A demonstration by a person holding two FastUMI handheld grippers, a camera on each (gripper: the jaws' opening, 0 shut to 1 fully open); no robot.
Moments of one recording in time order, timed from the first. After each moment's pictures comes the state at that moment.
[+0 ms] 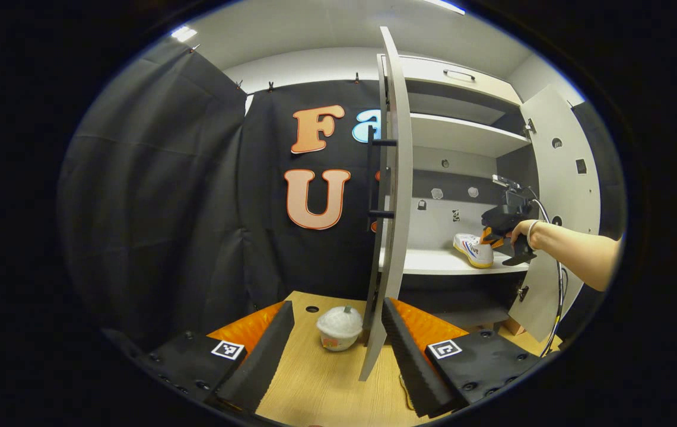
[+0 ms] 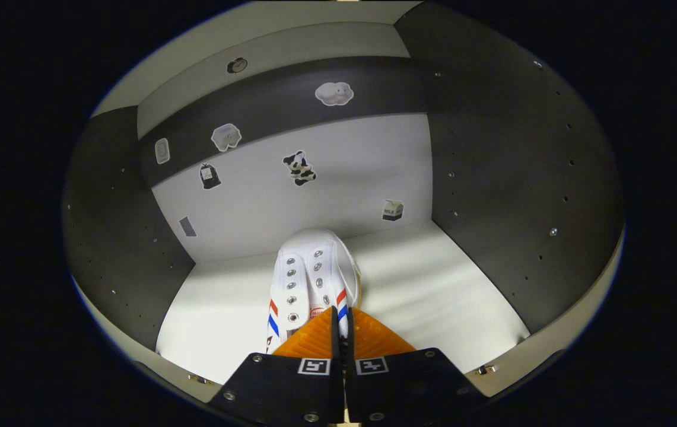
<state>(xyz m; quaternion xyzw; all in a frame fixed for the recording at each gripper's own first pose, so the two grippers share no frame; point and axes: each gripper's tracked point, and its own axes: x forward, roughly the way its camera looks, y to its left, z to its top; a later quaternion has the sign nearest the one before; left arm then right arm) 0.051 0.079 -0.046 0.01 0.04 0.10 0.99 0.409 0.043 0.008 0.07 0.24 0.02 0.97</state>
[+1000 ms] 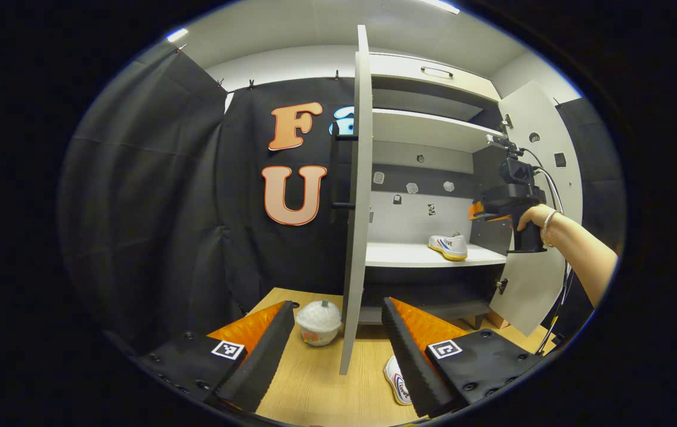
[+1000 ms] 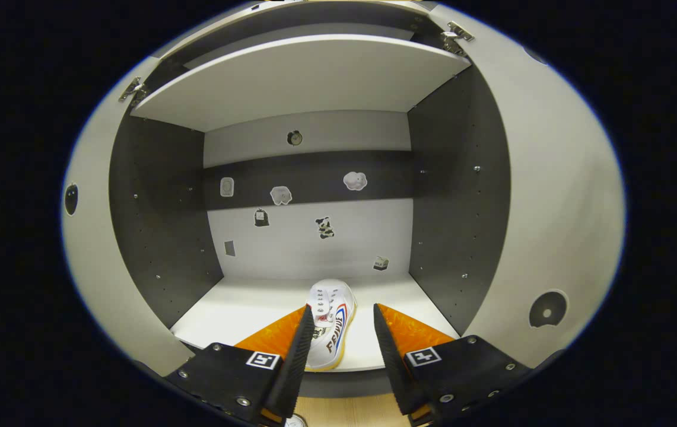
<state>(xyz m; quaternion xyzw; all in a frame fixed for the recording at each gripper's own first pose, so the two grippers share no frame) 0.043 0.032 -0.055 0.01 0.05 0.04 1.00 0.275 0.033 0.109 0.01 0.07 0.03 1.00</state>
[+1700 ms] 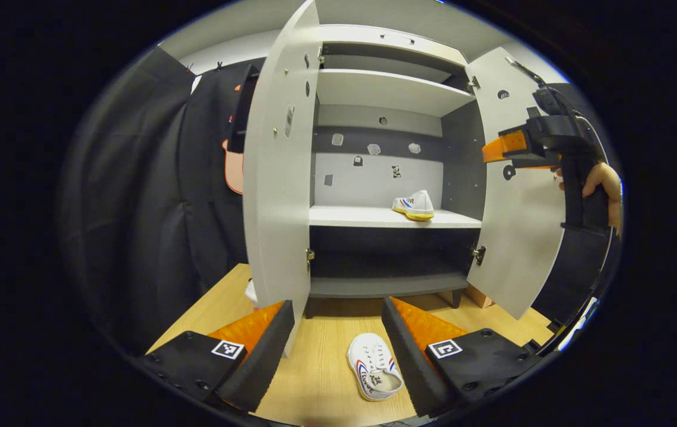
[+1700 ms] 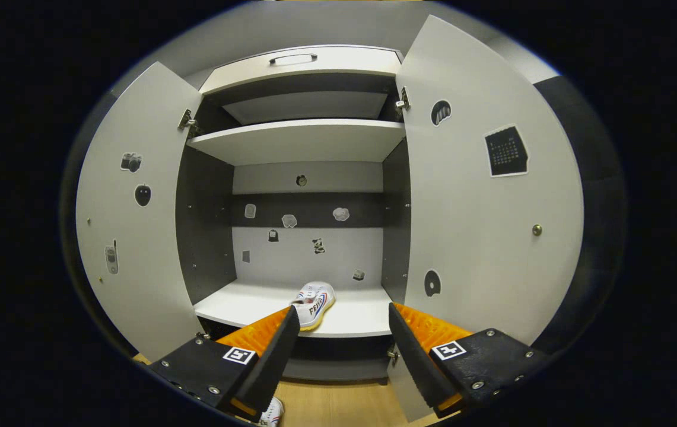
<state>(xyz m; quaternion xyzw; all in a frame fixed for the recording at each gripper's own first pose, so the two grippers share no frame) 0.082 -0.058 -0.165 0.03 0.12 -0.01 0.99 0.137 -0.021 0.120 -0.03 -0.01 0.03 1.00</state>
